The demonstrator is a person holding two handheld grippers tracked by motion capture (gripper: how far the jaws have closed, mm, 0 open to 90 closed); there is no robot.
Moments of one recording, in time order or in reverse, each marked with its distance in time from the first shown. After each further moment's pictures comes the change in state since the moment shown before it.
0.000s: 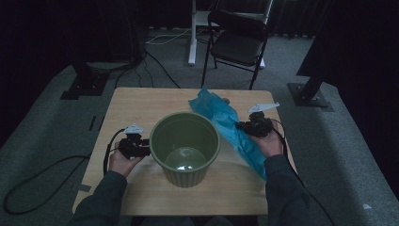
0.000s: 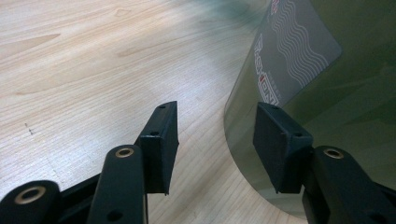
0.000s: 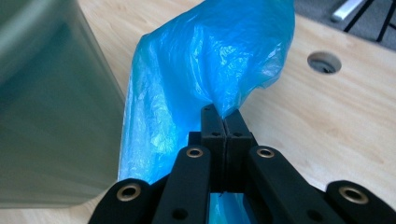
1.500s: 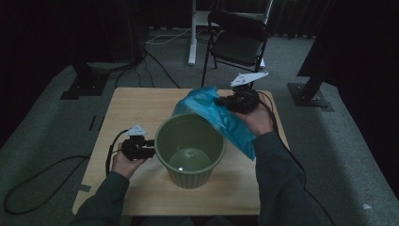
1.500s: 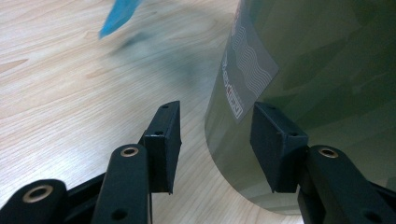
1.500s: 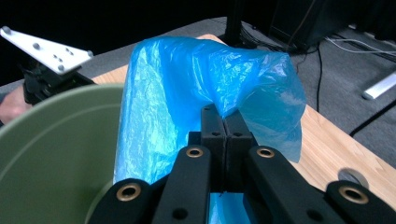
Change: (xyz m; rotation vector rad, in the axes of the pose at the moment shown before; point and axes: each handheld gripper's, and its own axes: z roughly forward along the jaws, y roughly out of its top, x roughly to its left) left arm -0.021 0.007 -0.004 -0.043 -0.059 0.051; right arm 0.059 0.113 -0.031 -0.125 0.136 -0.190
